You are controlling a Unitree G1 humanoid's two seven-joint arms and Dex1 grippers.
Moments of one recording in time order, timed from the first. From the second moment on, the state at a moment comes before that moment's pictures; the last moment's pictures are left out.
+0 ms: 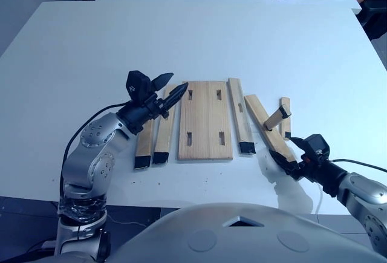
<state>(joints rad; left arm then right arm) 0.07 0.41 0.08 -0.54 -0.57 0.53 -0.51 0.66 -0.59 -0.16 -0.74 0.40 0.70 0.46</state>
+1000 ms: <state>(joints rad) 0.04 0.40 0.07 -0.53 -0.57 0.53 -0.51 0.63 -0.59 -0.08 -0.72 0.31 0.68 0.44</state>
